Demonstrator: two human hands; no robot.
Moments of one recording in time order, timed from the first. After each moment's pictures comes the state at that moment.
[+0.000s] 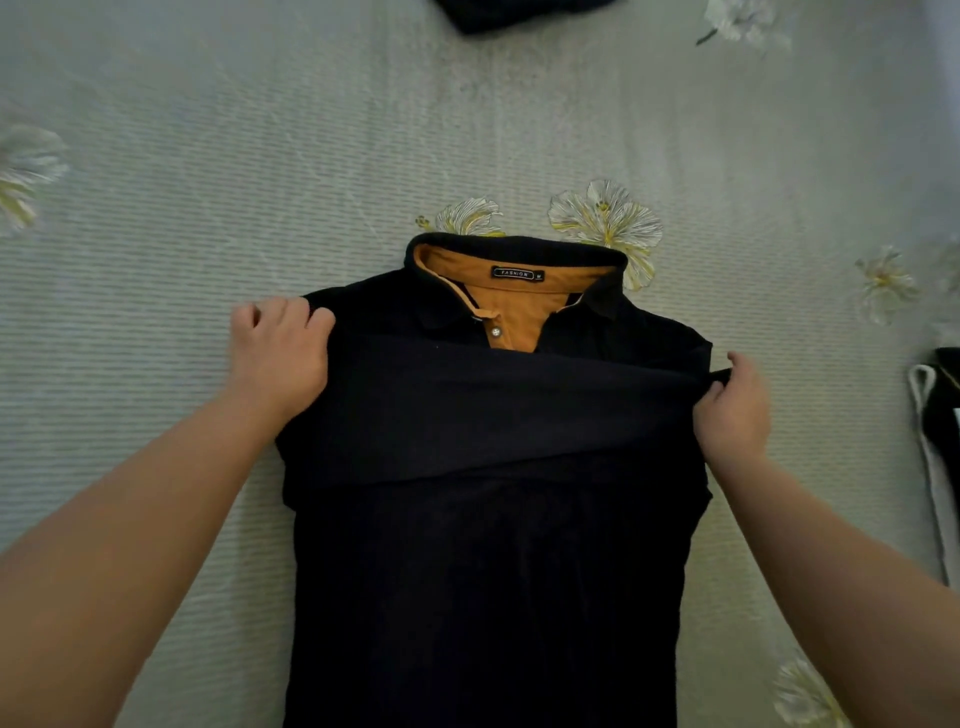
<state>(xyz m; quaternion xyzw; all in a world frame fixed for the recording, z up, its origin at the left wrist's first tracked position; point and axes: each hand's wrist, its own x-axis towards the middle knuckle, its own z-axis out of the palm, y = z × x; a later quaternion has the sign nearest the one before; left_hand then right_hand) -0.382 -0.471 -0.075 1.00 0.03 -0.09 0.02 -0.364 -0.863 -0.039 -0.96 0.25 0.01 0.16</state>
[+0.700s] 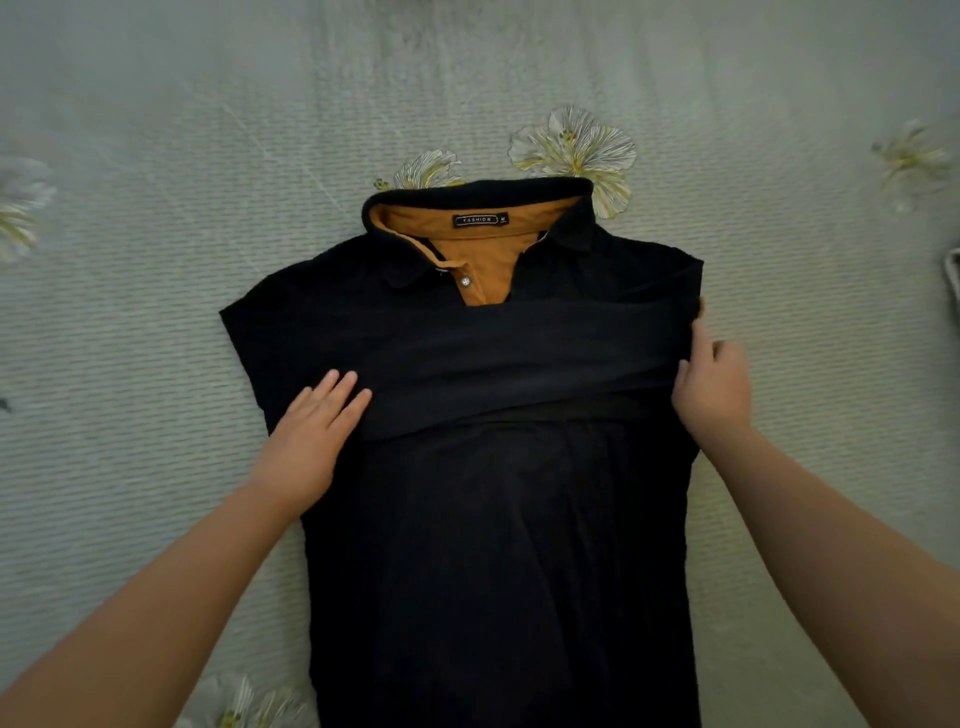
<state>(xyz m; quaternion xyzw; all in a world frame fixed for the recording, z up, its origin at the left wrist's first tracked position) -0.480 -0.503 -0.077 0.96 -0.15 -0.22 0.05 -0.419 -0.885 -0.063 -0.97 0.17 0.09 0.12</state>
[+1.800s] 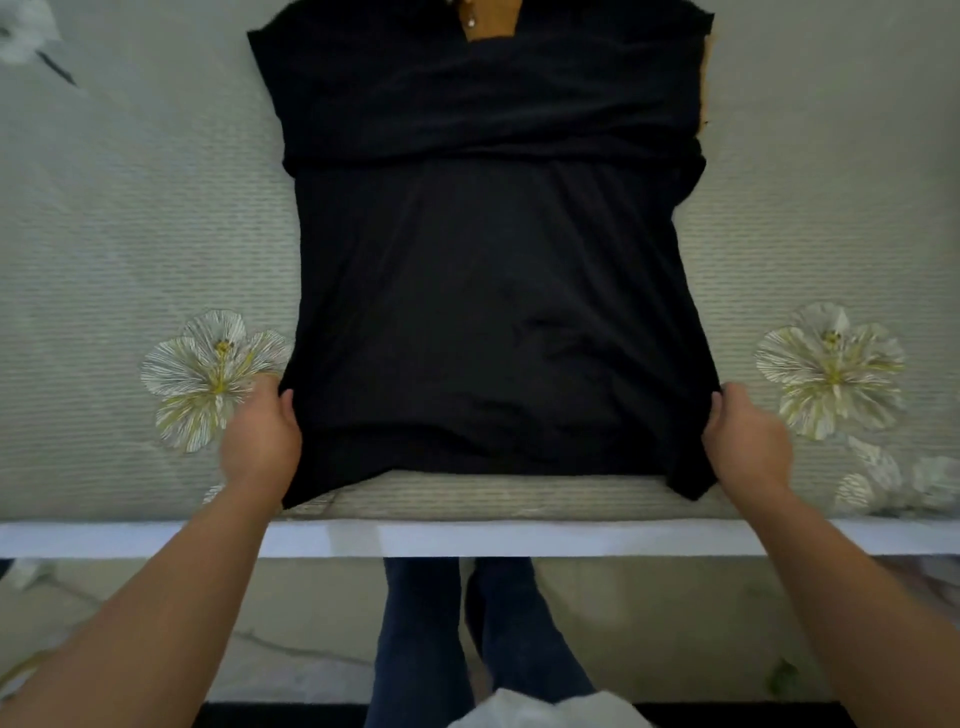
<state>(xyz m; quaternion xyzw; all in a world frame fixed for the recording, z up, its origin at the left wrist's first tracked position) -0.778 -0.566 -0.062 0.91 0.36 -0.13 0.16 -0.723 -0.964 -0.058 -0.97 0.16 0.16 0.09</state>
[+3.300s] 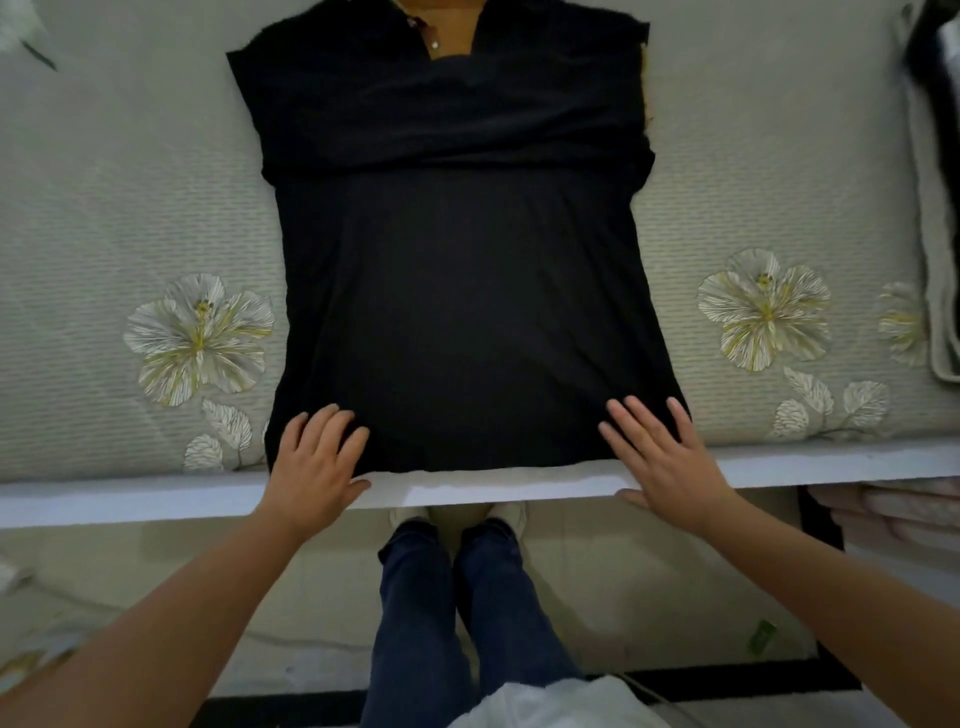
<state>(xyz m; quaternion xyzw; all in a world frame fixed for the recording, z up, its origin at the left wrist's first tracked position) -0.863 -0.622 -0.044 0.97 -0.15 -0.19 -0.05 -0.820 -0.993 -0.053 -0.90 -0.39 0.12 -0.14</state>
